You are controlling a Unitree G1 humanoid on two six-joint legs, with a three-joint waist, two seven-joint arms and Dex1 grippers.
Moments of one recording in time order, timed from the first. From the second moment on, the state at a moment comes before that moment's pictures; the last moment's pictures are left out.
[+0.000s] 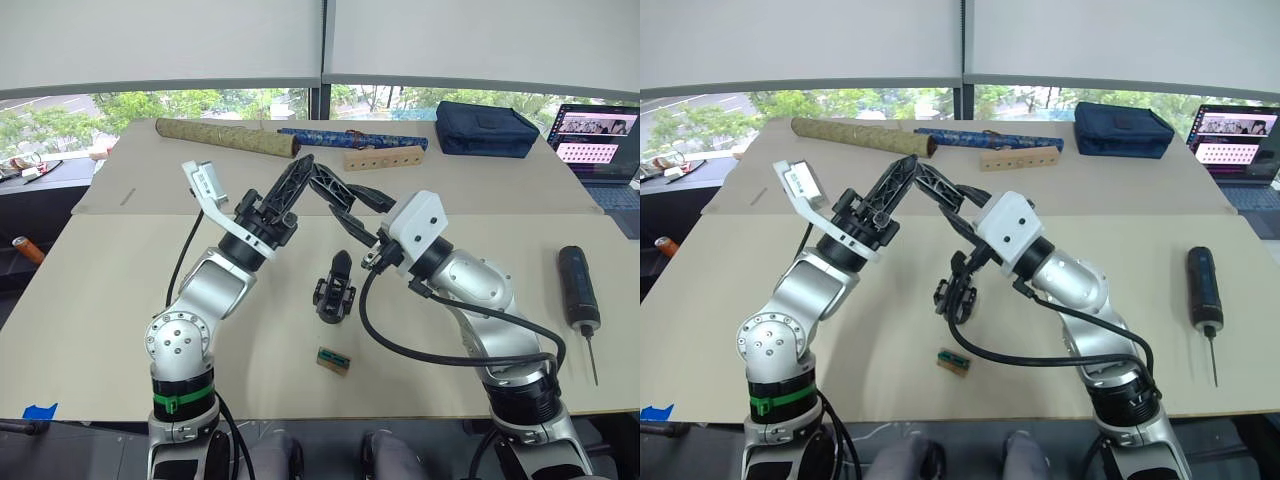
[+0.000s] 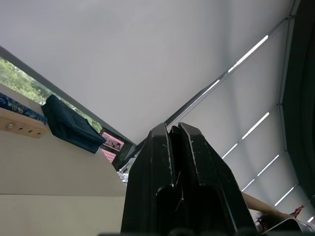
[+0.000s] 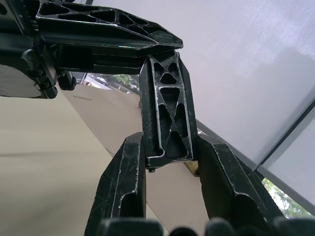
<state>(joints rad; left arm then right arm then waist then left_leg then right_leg) -0.47 0.11 0.18 -0.39 -1.37 0.63 -0.01 -0.48 -0.38 0.17 -0.44 0.07 0.25 0.49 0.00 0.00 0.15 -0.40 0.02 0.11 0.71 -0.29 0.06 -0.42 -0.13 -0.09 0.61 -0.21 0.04</state>
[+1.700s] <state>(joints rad) -0.64 0.62 0.06 -0.25 -1.18 1.01 -0.84 -0.82 -0.58 0.00 -0.30 1.19 1.41 0.68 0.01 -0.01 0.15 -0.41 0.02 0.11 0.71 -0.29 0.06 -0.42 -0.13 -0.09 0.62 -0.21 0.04</state>
